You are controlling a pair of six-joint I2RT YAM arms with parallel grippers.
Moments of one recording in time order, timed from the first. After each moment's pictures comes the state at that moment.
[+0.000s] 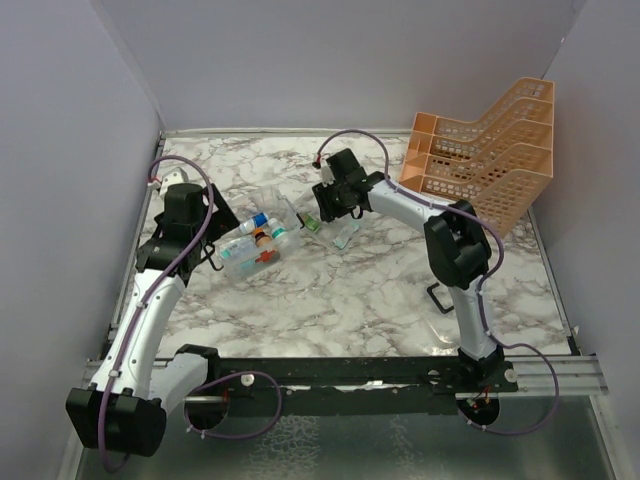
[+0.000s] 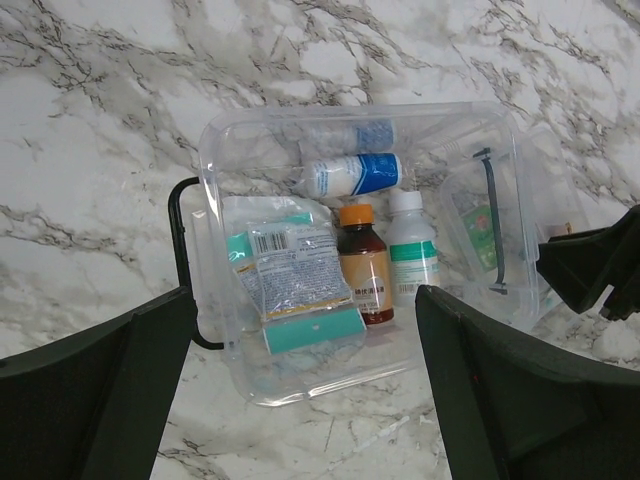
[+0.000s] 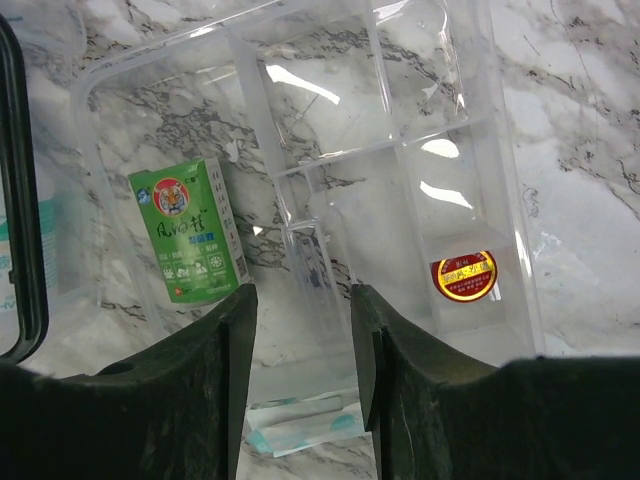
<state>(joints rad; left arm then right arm) -0.15 0.98 0.96 -0.63 -0.22 -0.60 0.62 2.17 1.71 -0.42 -0.11 0.06</state>
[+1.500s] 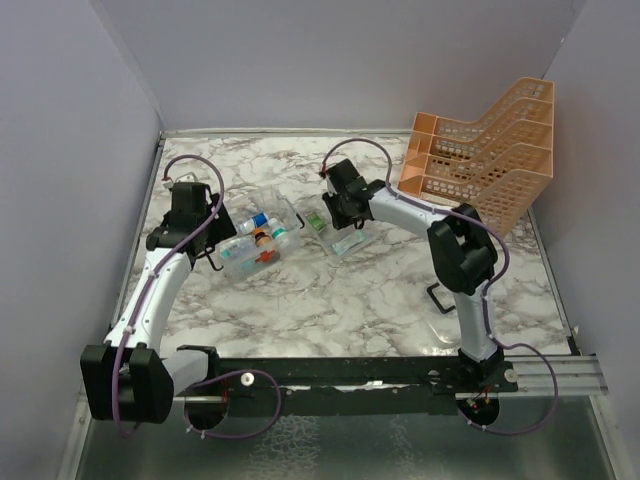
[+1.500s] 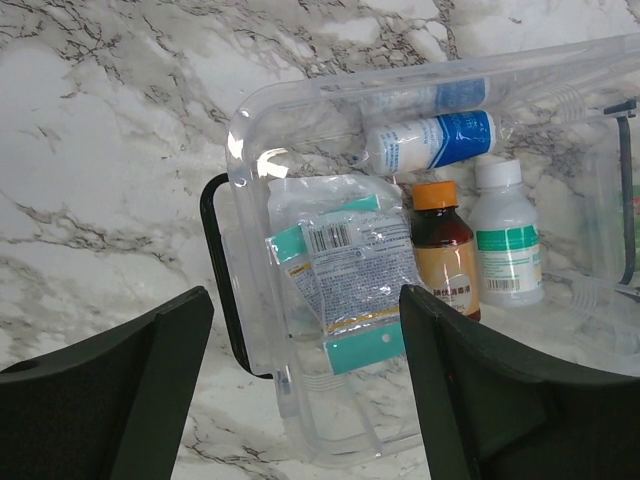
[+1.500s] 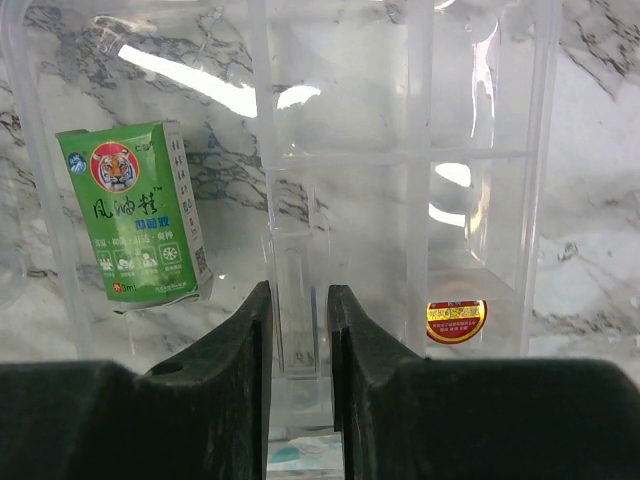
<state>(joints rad) -0.06 1.14 0.92 -0.59 -0.15 -0.44 0.65 2.13 1.61 -0.44 0.07 0.09</state>
